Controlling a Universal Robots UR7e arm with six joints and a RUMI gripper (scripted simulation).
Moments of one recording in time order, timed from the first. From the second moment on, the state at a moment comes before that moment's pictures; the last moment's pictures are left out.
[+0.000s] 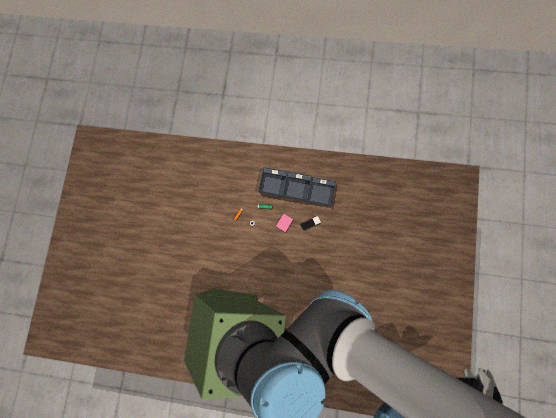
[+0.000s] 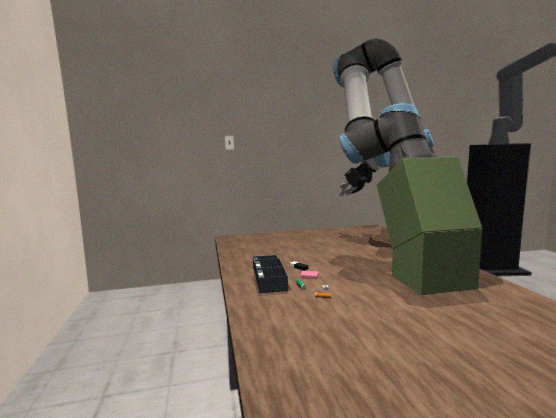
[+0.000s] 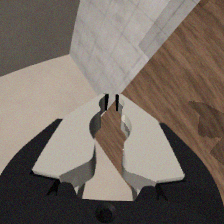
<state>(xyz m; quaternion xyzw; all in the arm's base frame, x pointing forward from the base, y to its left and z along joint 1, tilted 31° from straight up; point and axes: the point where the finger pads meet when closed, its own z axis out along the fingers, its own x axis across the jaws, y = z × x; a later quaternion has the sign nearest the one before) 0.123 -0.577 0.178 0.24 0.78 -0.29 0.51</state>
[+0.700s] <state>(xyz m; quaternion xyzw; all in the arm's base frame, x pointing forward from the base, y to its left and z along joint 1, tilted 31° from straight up) 0.221 -0.545 0.126 0.17 0.84 -0.24 0.46</state>
